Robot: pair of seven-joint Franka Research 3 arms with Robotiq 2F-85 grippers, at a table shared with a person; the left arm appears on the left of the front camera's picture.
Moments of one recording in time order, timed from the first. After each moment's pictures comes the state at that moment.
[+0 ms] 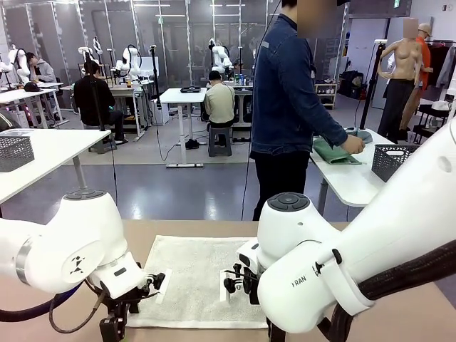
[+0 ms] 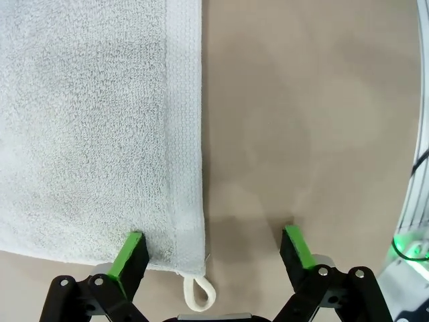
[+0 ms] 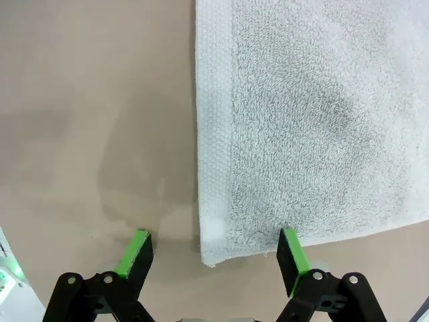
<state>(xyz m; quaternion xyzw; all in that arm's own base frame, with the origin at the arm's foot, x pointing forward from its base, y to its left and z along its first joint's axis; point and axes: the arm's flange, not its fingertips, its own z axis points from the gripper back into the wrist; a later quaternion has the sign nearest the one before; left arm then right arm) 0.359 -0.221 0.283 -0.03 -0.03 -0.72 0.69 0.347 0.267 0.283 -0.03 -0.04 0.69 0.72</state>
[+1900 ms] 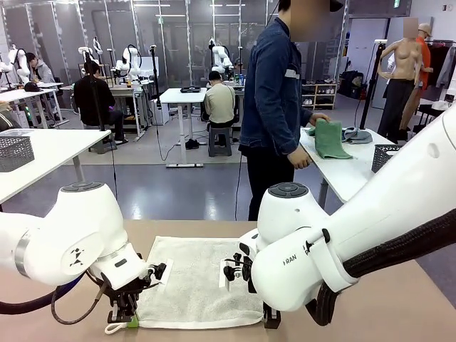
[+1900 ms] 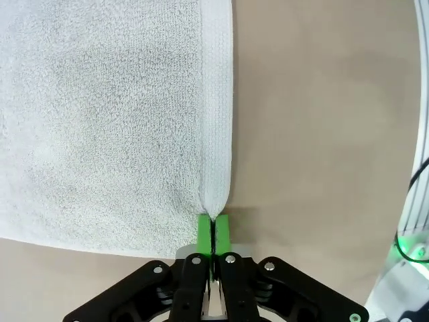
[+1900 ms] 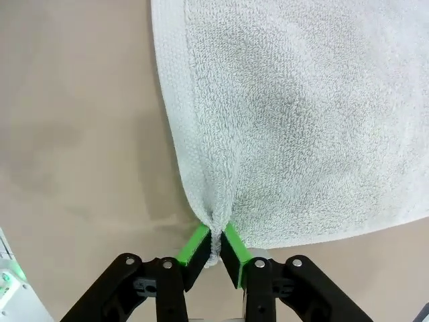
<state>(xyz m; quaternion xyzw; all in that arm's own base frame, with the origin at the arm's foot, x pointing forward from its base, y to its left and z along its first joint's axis) 0.366 -0.223 0.301 -0.03 -0.05 -0.72 0.70 0.366 0.268 0.292 -0.01 -0.04 0.68 0.73</state>
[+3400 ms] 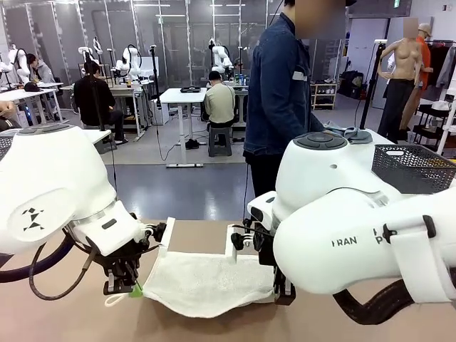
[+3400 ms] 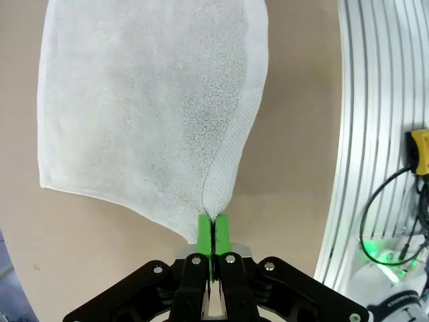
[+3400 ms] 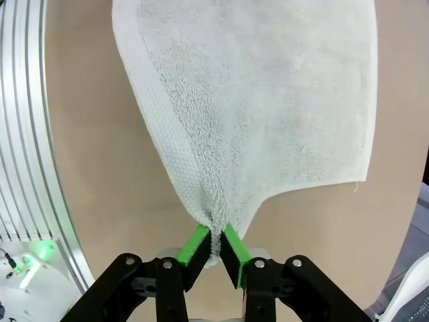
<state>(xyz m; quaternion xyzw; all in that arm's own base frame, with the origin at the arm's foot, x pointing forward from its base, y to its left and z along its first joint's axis) 0.317 -0.243 0.422 -0.01 -0.11 -0.70 0.70 0.318 0.252 0.402 -0.04 -0.09 0.66 0.74</state>
